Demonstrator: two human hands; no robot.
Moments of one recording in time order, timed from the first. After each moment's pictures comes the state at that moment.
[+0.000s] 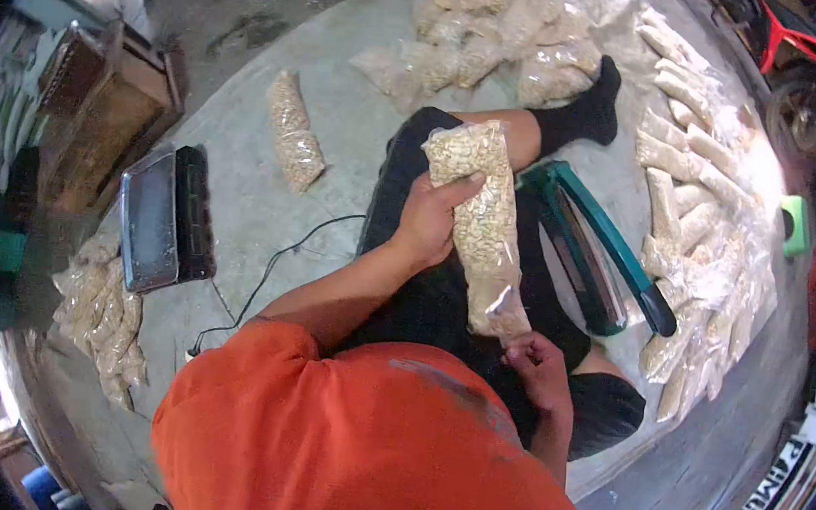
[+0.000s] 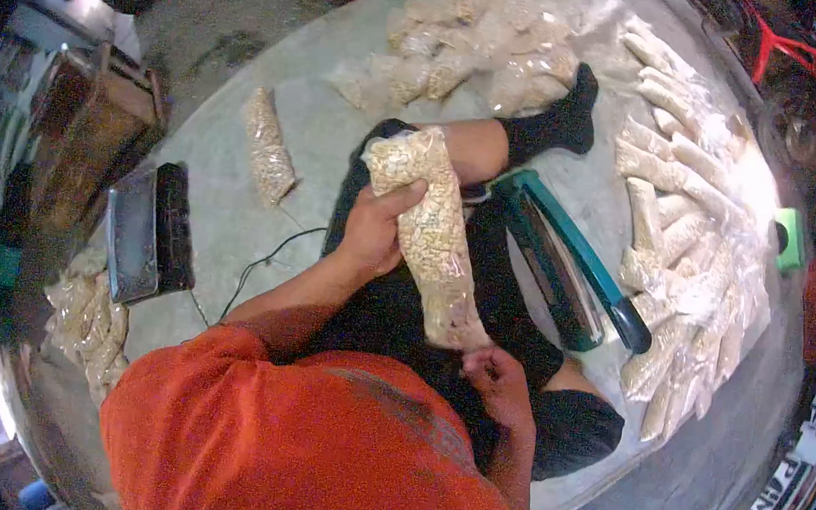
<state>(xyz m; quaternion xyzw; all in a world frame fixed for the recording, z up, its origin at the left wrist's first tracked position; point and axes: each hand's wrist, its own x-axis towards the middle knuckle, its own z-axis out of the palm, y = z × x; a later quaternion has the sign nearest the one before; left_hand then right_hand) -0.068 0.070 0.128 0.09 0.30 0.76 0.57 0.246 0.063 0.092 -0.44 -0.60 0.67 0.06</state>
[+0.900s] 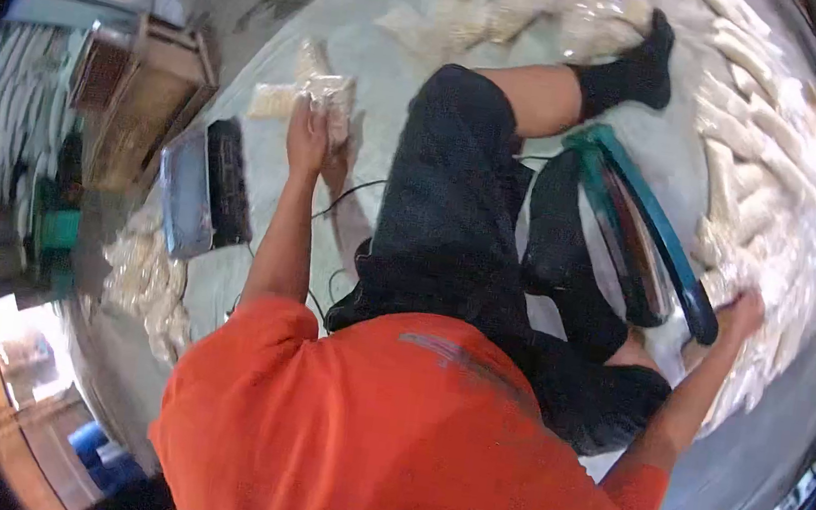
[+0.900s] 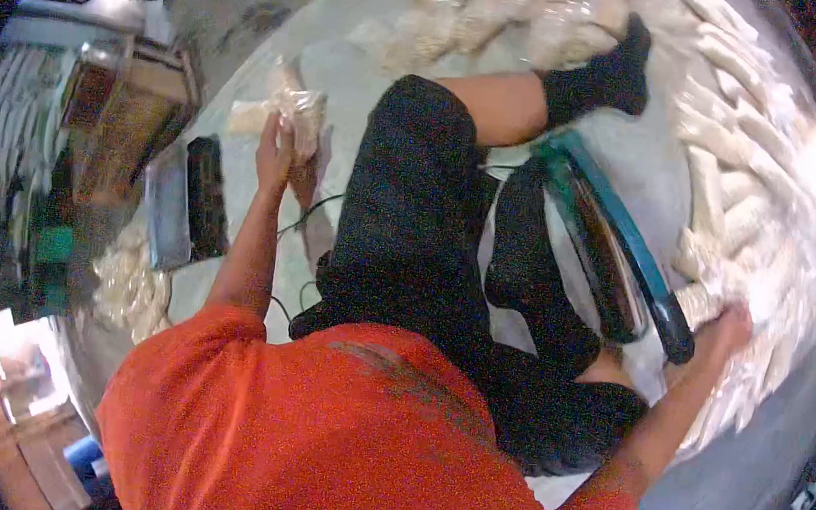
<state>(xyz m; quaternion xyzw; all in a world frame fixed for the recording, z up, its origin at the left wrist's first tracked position) -0.307 -0.053 -0.028 0.31 0.88 0.37 -0.02 0.499 0.416 -0.018 -0.52 -0.83 -0.20 0.06</state>
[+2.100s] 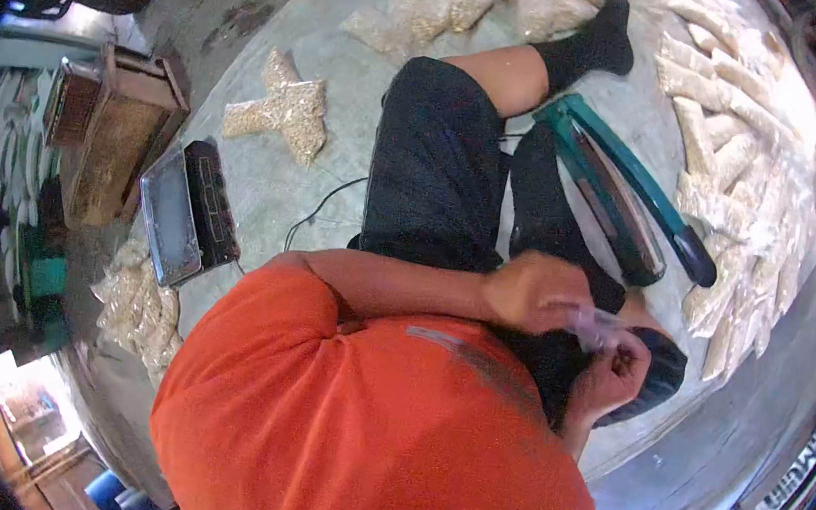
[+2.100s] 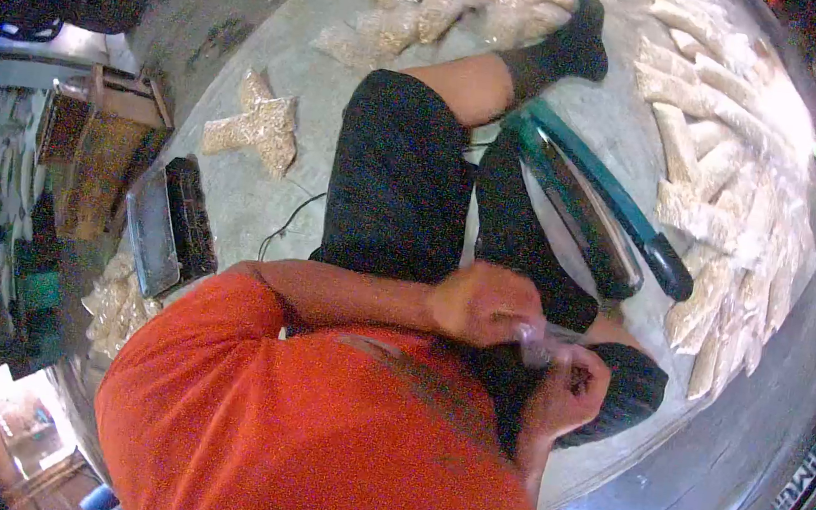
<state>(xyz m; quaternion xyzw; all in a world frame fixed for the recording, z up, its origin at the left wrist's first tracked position) 0.065 0.053 0.091 0.73 0.33 0.45 0.40 0.276 0.023 0.120 -0.60 -0.53 0.33 0.50</state>
